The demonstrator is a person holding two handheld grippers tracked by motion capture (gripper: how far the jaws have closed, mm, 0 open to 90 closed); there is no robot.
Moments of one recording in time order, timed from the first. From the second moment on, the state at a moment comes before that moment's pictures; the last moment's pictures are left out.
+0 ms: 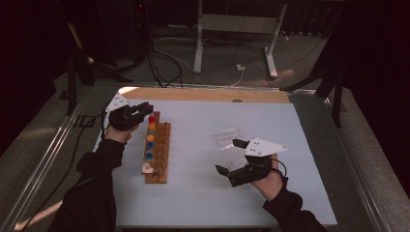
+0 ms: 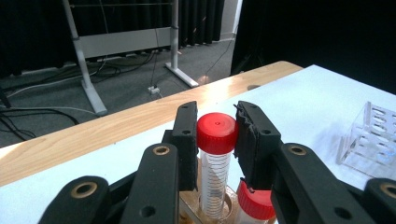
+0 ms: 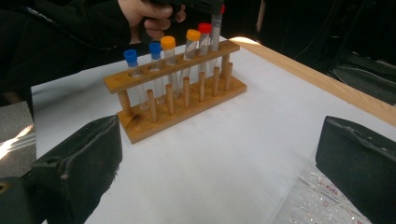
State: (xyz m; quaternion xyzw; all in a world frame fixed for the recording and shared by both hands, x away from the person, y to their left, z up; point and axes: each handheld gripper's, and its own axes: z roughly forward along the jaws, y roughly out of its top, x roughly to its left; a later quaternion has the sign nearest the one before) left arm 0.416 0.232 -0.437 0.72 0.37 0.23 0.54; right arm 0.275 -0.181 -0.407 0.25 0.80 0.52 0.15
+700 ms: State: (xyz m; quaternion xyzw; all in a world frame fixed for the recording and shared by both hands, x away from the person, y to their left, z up) left arm 0.419 0.229 -0.455 0.73 0.38 0.22 0.53; right arm 0.276 -0.182 -0.407 0.25 0.80 0.52 0.15
